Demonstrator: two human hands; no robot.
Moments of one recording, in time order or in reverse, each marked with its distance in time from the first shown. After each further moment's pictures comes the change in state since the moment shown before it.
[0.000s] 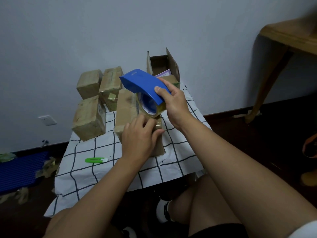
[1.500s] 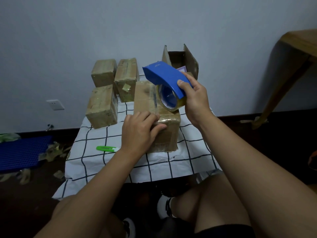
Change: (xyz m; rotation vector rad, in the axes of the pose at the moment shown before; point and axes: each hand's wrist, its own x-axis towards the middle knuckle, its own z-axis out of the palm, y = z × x) left_hand -0.014 -0.047 -0.016 -0.117 0.001 -0.015; right_hand 0.005 0.006 0.009 -0.044 0.054 0.005
